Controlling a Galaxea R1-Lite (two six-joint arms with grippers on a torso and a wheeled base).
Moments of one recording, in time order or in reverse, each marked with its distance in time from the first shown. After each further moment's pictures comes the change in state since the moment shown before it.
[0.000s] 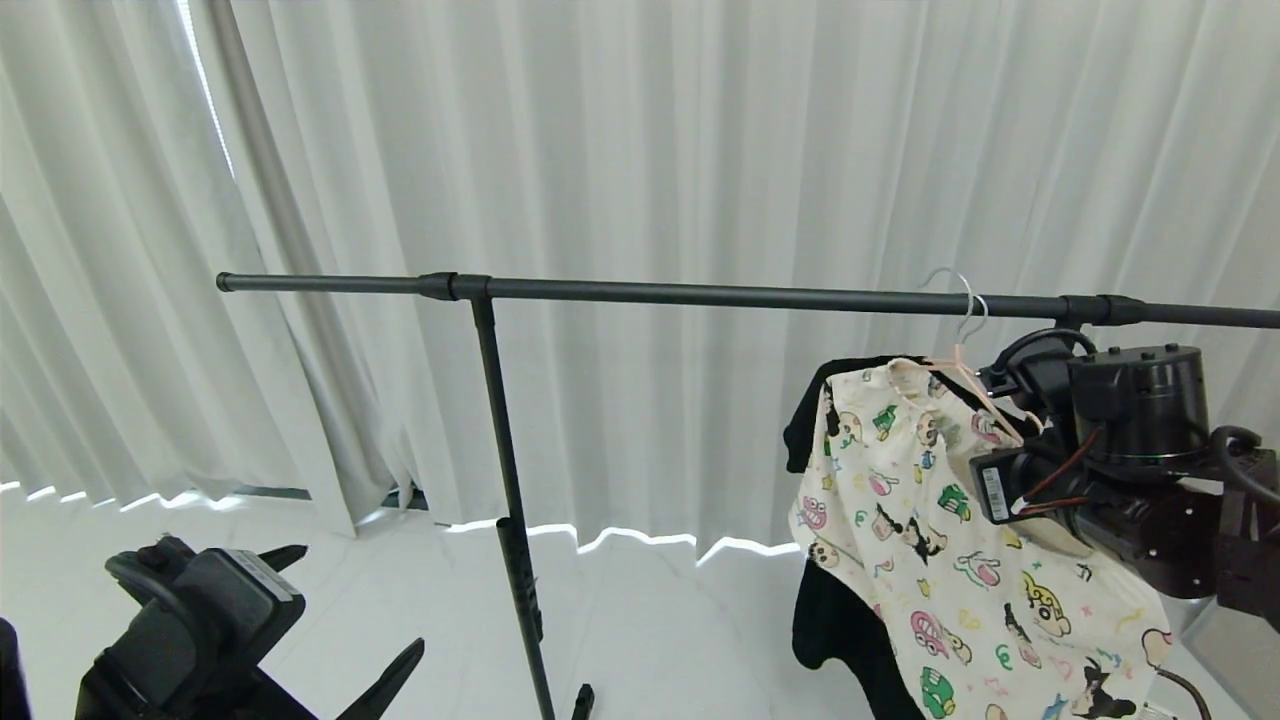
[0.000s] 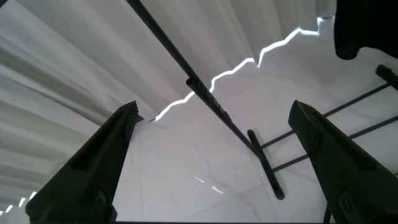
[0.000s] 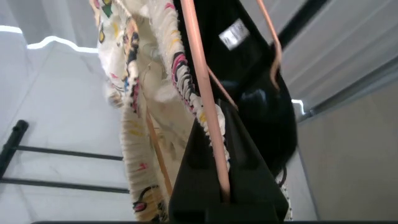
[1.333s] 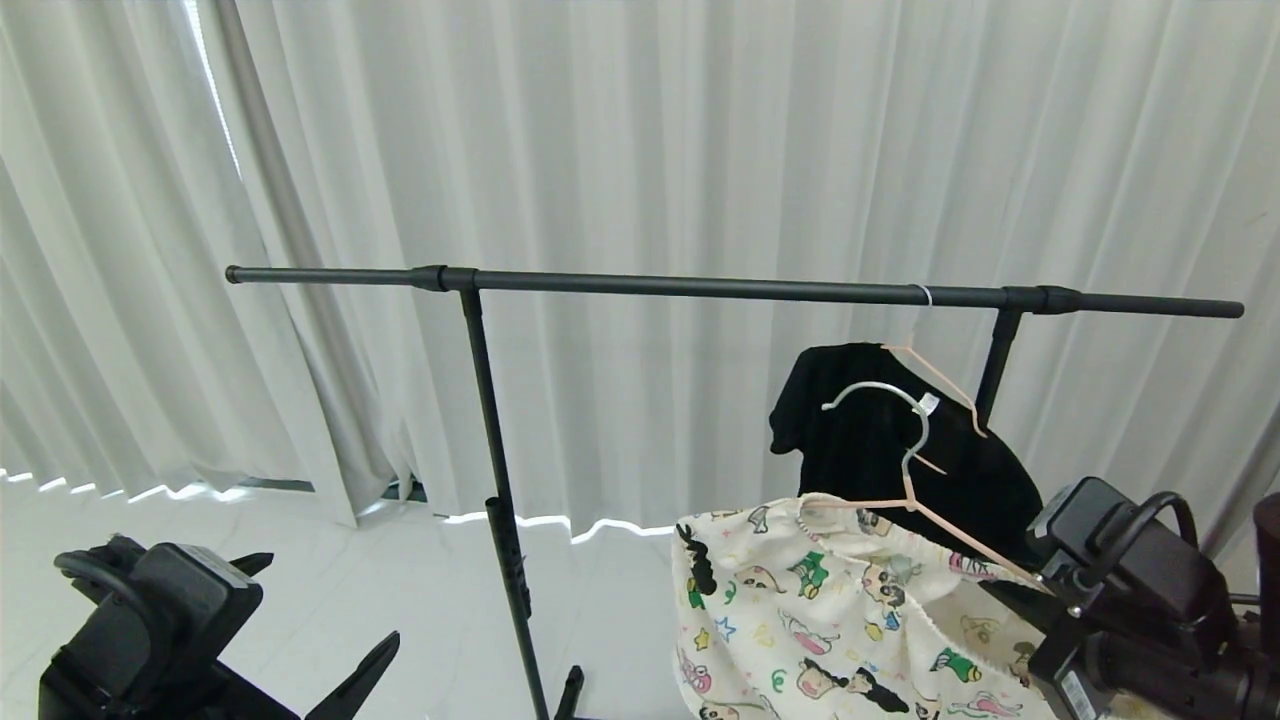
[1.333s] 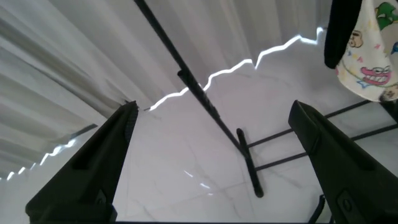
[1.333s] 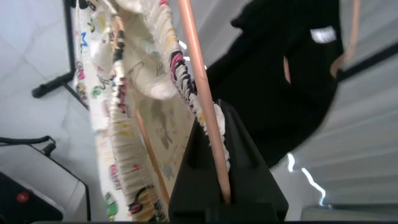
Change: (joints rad) left arm 0.062 -0.032 0.022 0.001 -0.004 -0.060; right arm 0.267 -0.331 0.313 0.003 0.266 -0.244
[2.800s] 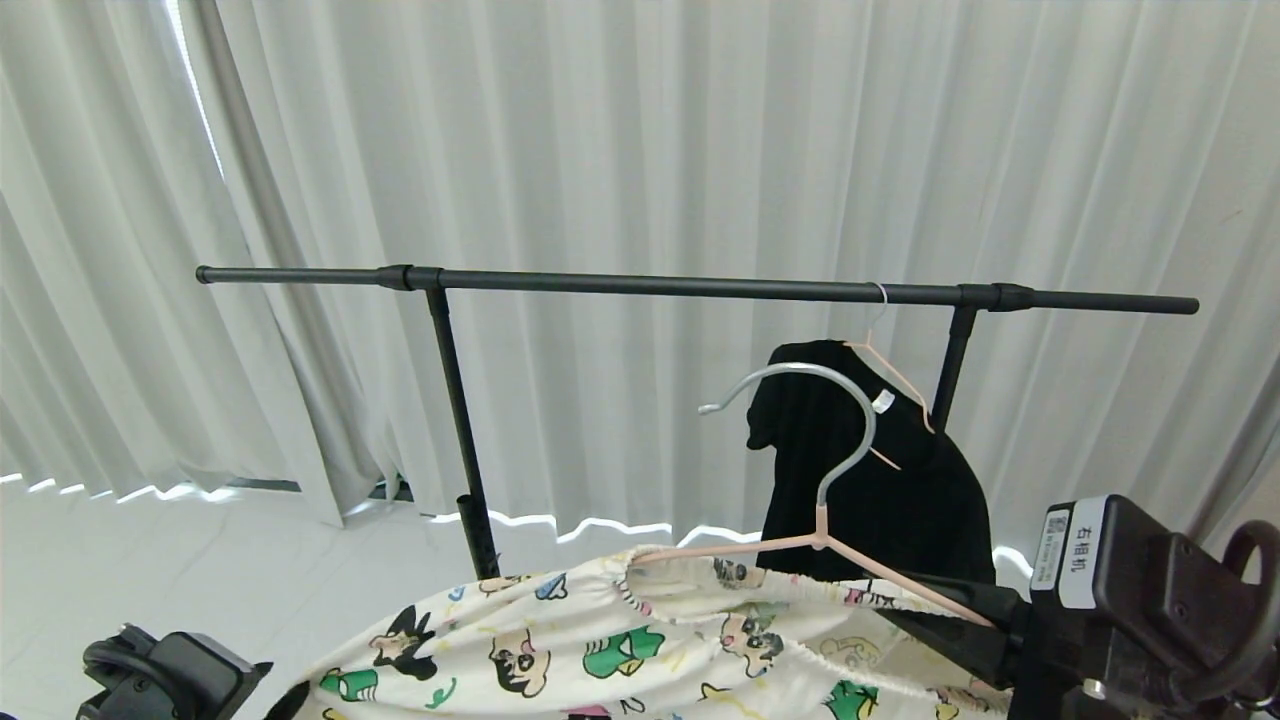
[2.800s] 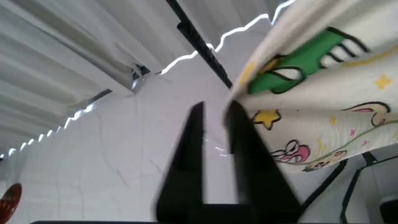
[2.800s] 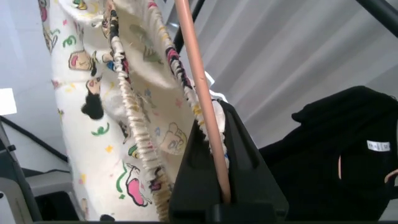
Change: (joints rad) left arm 0.040 -0.019 0.154 0.002 0.080 0.010; right arm 0.261 0.015 -0.077 -0.131 0.177 -0.014
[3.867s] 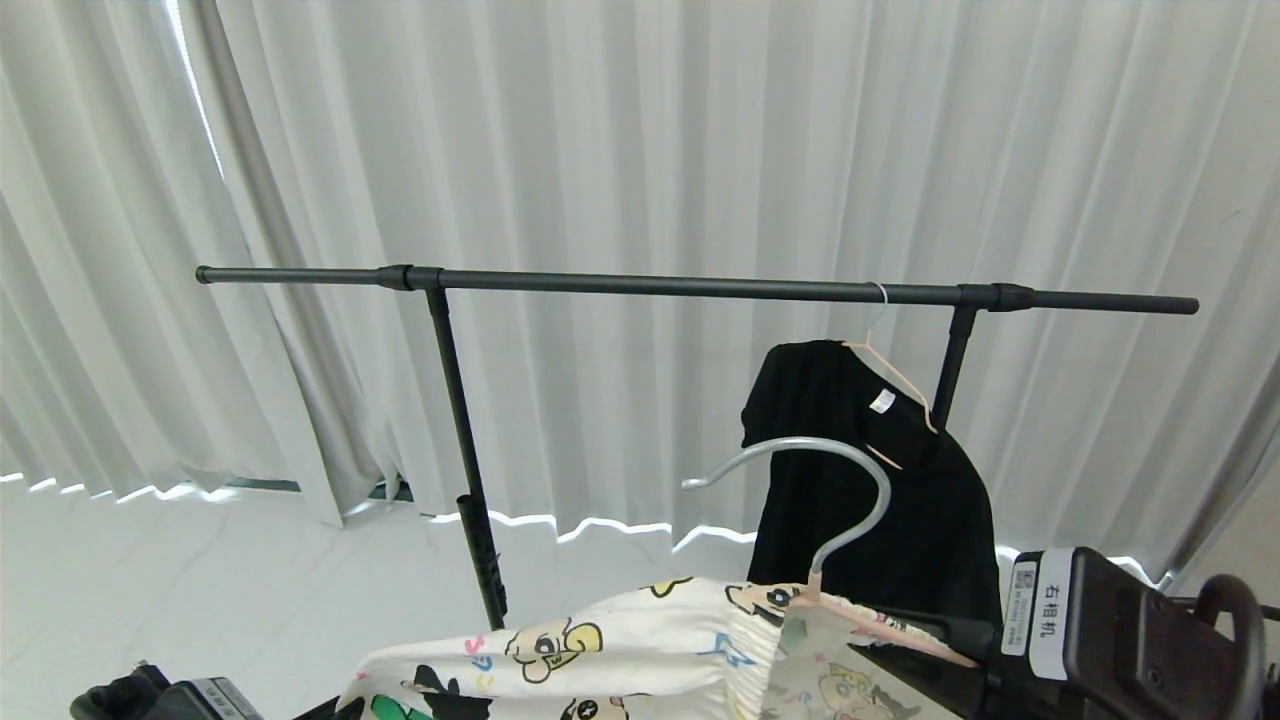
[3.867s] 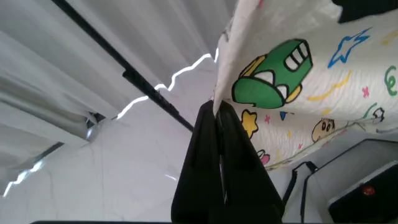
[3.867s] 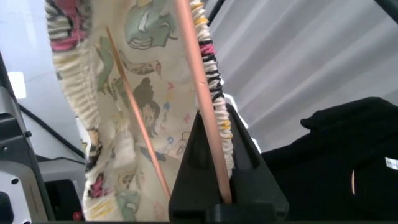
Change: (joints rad) left arm -0.281 -0.029 -0.010 -0.001 0.002 -0.105; right arm 0.059 0.027 0.001 0.001 0.005 -0.025
